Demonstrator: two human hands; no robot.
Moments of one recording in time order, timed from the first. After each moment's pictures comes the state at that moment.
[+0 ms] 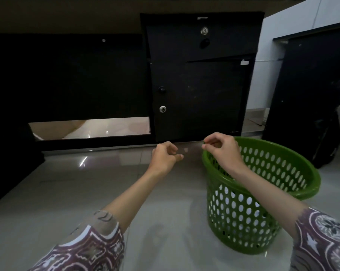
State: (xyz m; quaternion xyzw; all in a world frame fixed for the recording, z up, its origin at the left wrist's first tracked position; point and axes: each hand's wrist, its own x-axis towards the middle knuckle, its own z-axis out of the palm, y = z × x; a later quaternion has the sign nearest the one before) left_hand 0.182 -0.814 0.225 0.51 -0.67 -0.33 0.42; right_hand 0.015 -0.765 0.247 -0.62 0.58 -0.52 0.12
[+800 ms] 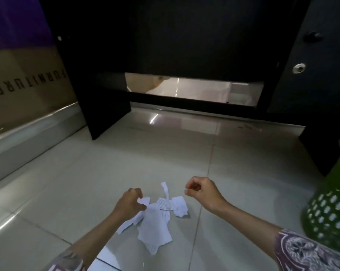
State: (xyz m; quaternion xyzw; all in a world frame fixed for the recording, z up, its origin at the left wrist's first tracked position) left_hand 0.507 -0.728 0.012 0.77 -0.56 -0.26 0.13; right_hand 0.270 -0.785 0.058 -0.74 0.48 -0.25 0.40
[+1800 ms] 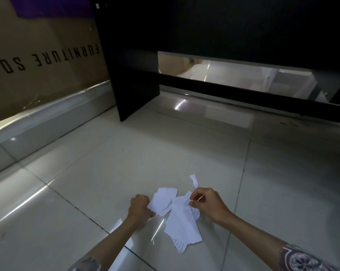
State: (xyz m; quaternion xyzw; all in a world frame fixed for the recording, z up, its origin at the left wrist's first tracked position) left_hand 0.553 -0.703 -0.064 0.85 -0.44 -0.28 0.12; right_hand 0.346 -0.783 -0.017 -0.76 0.45 -0.15 0.44
